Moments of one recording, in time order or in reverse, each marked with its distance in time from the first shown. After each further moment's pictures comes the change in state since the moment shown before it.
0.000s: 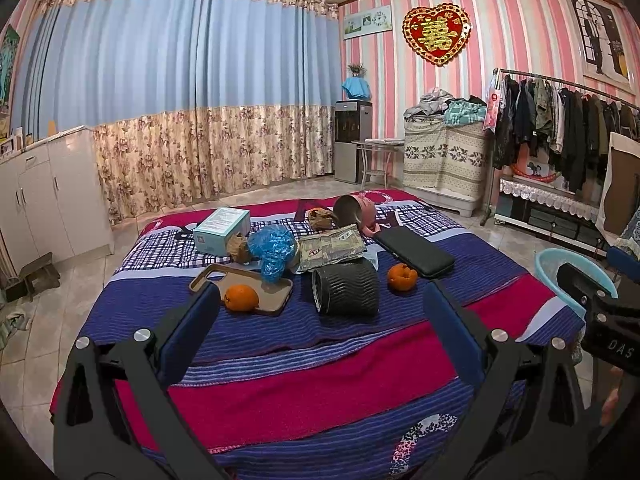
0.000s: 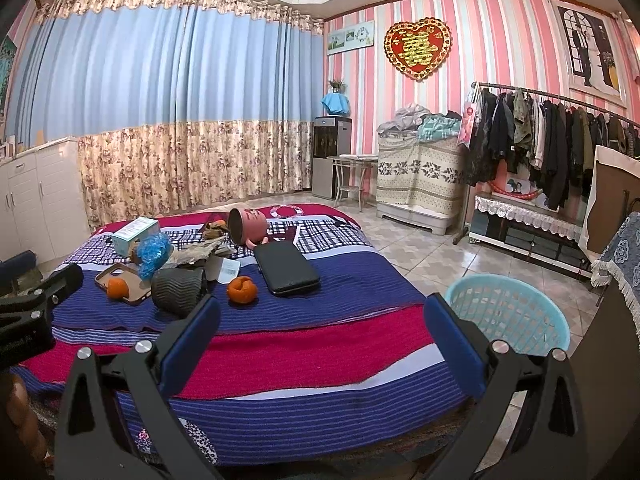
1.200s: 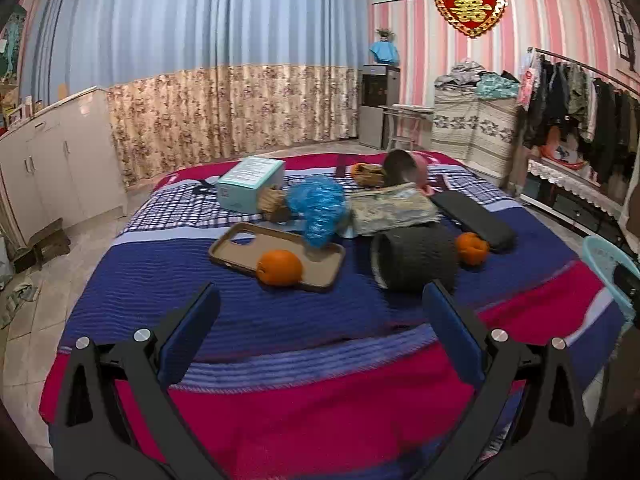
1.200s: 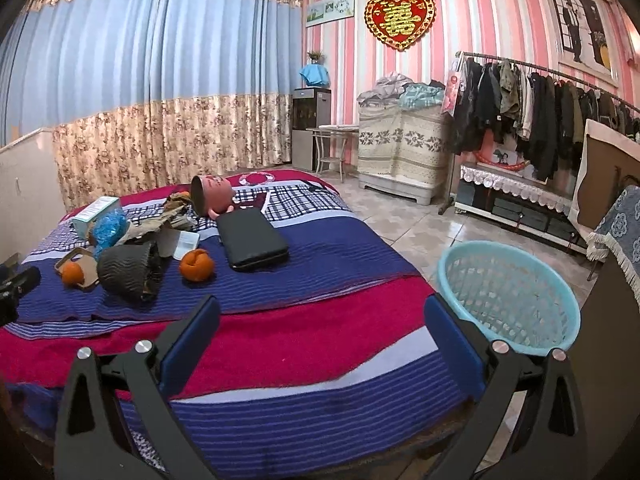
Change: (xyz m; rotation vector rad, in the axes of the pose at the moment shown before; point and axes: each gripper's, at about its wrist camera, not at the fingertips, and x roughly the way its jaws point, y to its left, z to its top) left arm 0.086 0.053 -0.026 -0.057 0.145 0.081; right arm 0.064 -0.021 -0.025 0.032 0.094 -0.065
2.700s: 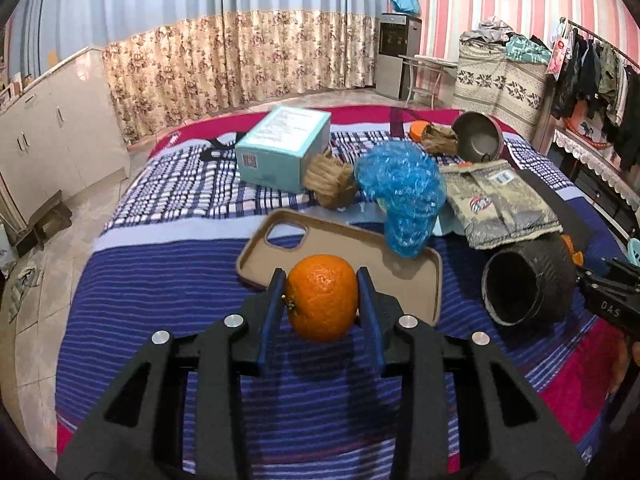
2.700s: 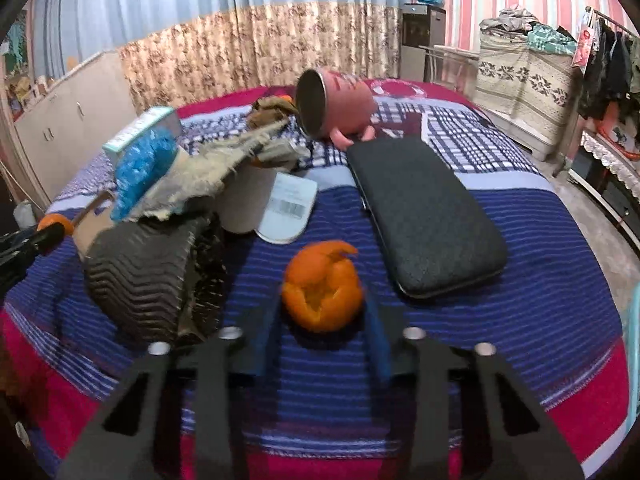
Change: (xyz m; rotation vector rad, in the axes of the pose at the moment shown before) left arm 0.105 0.057 0.031 -0.019 0.209 0.022; right arm 0.167 0.122 0.019 -0.147 0.344 0.358
